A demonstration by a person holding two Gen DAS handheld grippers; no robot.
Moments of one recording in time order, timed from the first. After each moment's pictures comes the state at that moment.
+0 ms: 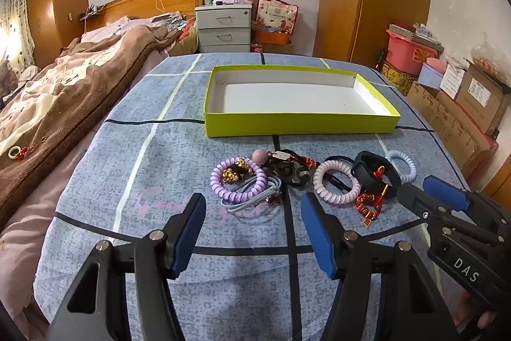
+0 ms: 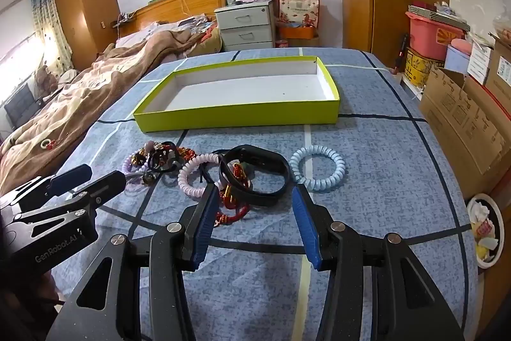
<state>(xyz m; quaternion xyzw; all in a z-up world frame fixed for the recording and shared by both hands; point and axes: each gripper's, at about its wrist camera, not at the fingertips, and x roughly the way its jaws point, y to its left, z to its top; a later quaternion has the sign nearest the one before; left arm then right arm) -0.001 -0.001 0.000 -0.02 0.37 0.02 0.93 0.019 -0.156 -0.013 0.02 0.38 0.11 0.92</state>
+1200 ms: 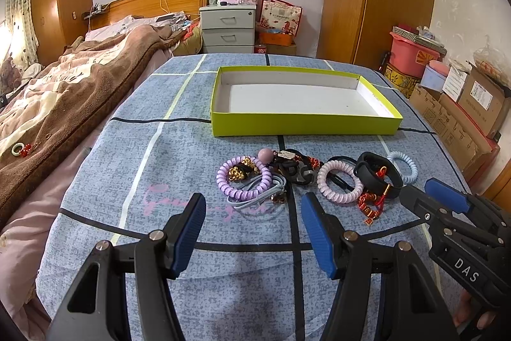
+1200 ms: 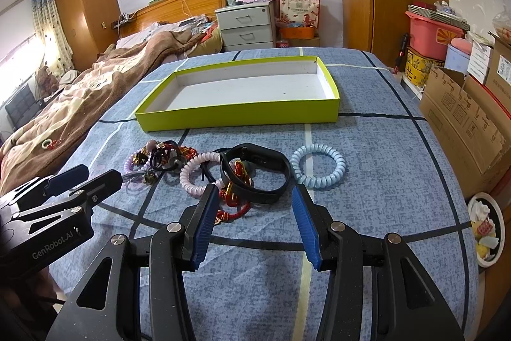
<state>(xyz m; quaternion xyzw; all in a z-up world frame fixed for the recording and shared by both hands) -0.005 0.004 0.002 -0.03 0.38 0.02 0.93 0.015 -0.157 -0.010 0.02 0.37 0.11 0.92</state>
